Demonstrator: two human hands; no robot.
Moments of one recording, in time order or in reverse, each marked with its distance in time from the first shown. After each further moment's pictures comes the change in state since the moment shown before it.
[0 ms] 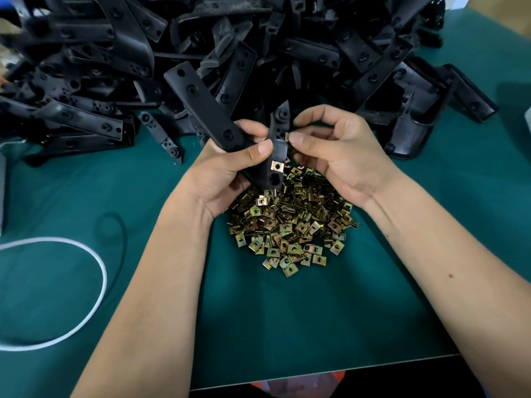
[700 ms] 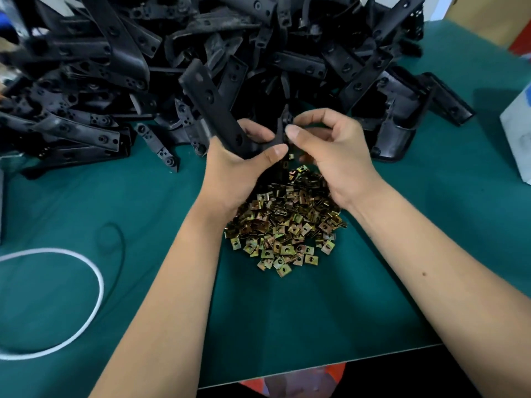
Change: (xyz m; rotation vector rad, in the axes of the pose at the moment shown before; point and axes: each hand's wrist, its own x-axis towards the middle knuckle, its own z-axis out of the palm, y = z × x) left_hand 0.004 -0.012 0.024 0.524 0.202 0.361; right_hand 0.000 0.004 0.000 -0.277 0.276 -0.122
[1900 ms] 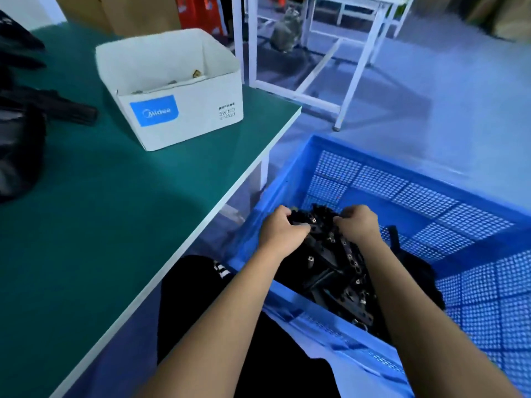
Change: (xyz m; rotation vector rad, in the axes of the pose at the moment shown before) left_hand -0.254 -0.004 0.455 0.371 -1.044 -0.303; right_hand -0.362 0.085 -0.456 -0.848 0.985 0.921
